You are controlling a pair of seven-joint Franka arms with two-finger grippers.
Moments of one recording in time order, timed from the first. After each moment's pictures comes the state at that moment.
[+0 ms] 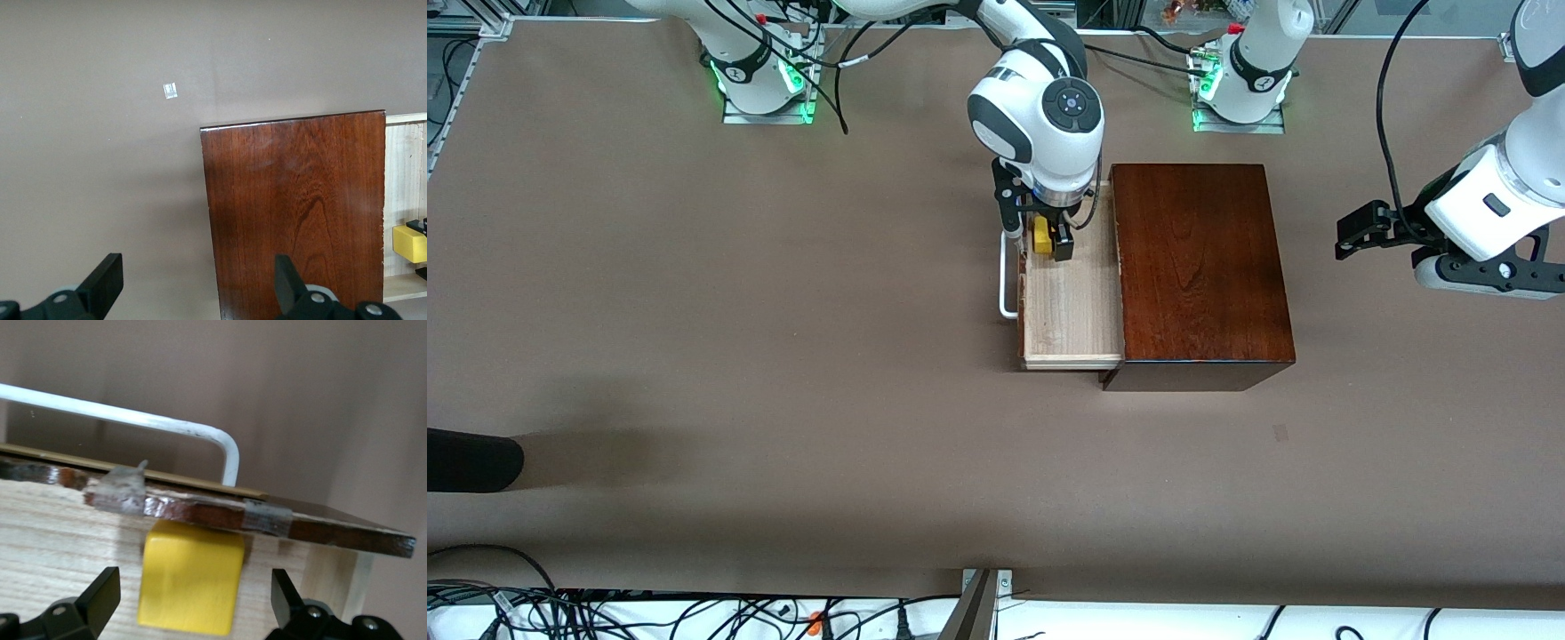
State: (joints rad) left arm -0.12 0.14 0.03 -1.47 -0.05 1.55 -0.01; right arm 0.98 0.77 -0.02 -1.22 0.05 1.98 2.34
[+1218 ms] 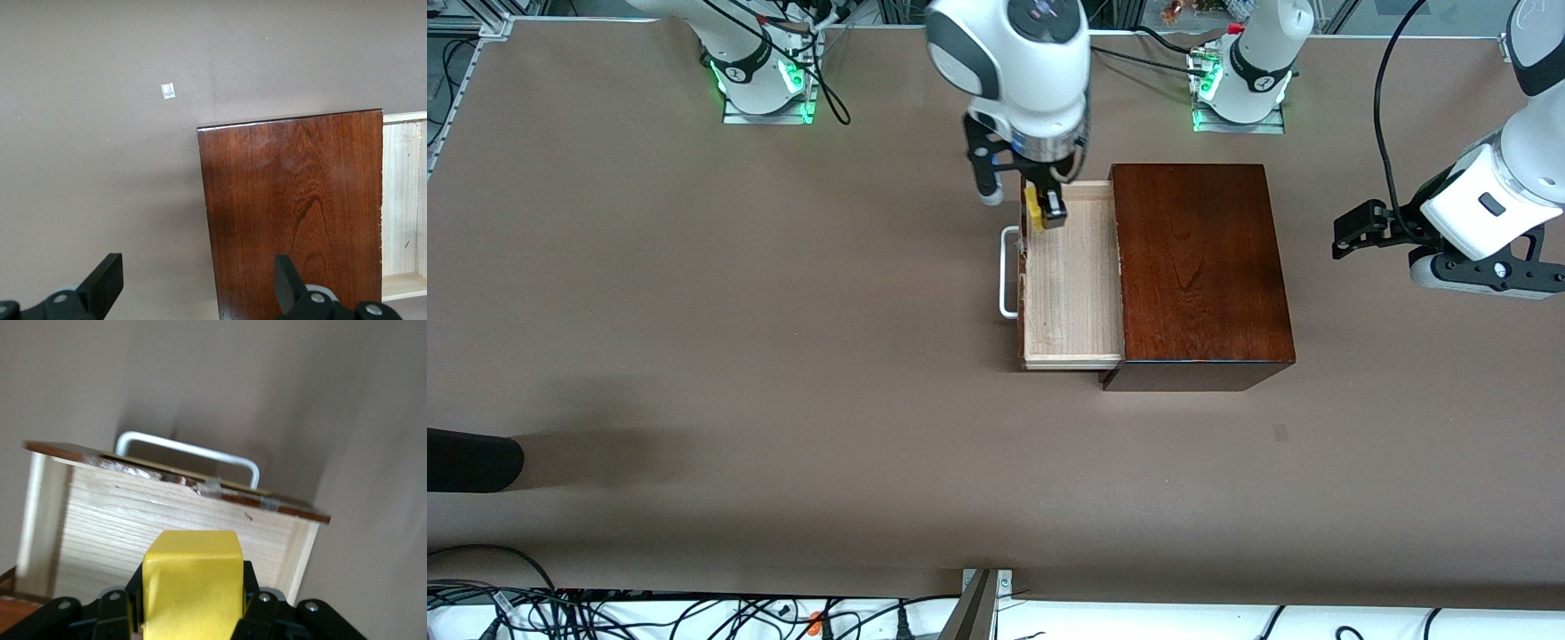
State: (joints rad) left arm -0.12 0.14 0.03 -1.47 -0.05 1.55 -0.01; right arm 0.91 0.60 -0.04 -1.09 0.06 1.75 2.19
